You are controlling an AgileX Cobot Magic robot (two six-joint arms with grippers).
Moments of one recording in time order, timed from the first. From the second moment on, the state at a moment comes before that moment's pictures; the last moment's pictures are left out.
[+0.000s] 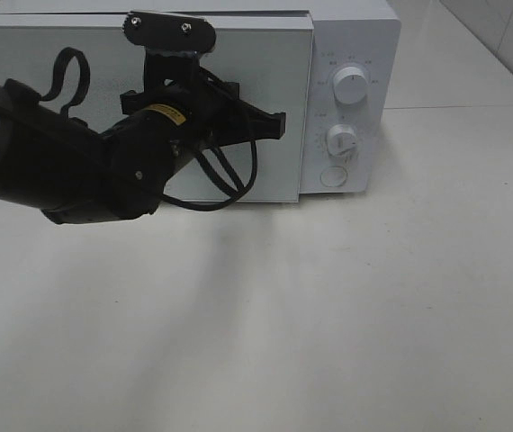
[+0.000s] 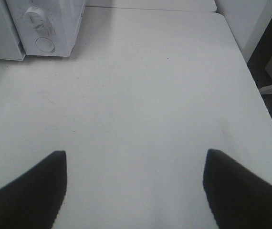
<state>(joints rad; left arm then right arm) -0.77 1.99 -1.05 -0.56 -0.72 0.32 0.03 0.00 -0.51 -0.06 1.04 -0.01</state>
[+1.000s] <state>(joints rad) -0.75 2.01 -1.11 -0.57 -0.64 0.33 0.03 0.00 -0.51 -0.06 1.04 -0.01</state>
